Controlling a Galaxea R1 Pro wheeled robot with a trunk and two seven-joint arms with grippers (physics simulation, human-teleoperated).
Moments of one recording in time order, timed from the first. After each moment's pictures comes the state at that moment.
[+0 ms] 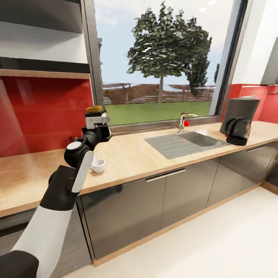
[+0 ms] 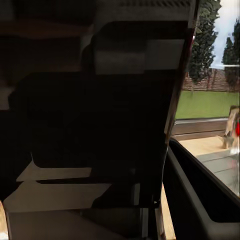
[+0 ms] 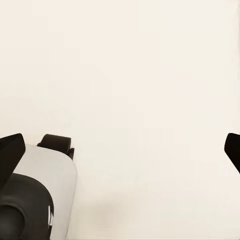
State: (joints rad) left arm -0.89 -0.01 -0.23 -1.52 0.26 0.58 0.28; right arm 0.01 -0.14 0.02 -0.24 0.17 -0.24 0.00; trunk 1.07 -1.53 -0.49
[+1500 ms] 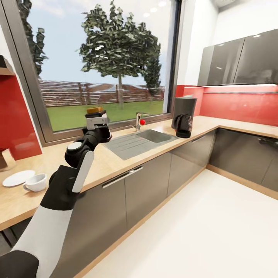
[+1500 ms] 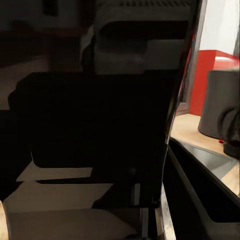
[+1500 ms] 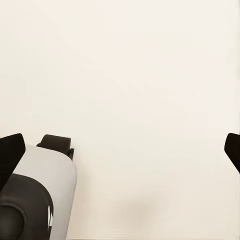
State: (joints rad) left arm -0.89 -0.01 -0.23 -1.51 0.26 0.58 0.28; right arm 0.01 -0.14 0.02 -0.24 0.17 -0.24 0.00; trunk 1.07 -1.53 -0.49
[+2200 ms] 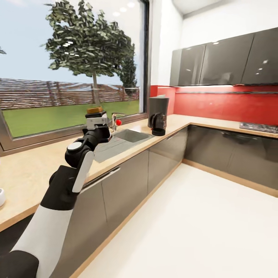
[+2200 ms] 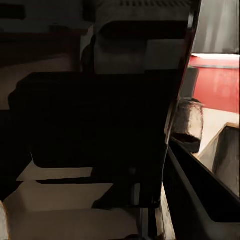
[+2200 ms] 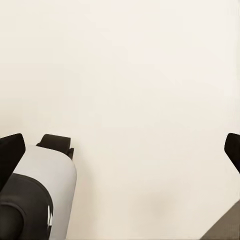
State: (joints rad) left arm -0.89 -0.01 -0.23 -1.51 0.26 0.58 0.28; right arm 0.01 -0.14 0.02 -0.23 0.17 -0.24 0.00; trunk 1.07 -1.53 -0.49
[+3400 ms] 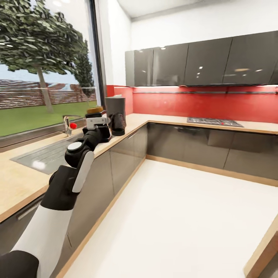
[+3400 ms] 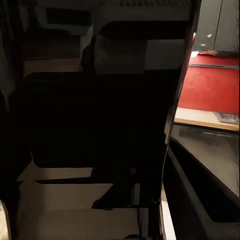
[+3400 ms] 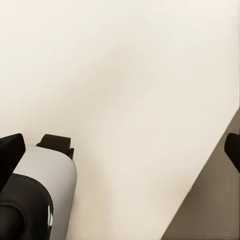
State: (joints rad) left arm -0.89 -0.01 -0.23 -1.51 0.26 0.58 0.28; right arm 0.01 -0.14 0.02 -0.24 0.17 -0.24 0.00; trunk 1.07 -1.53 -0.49
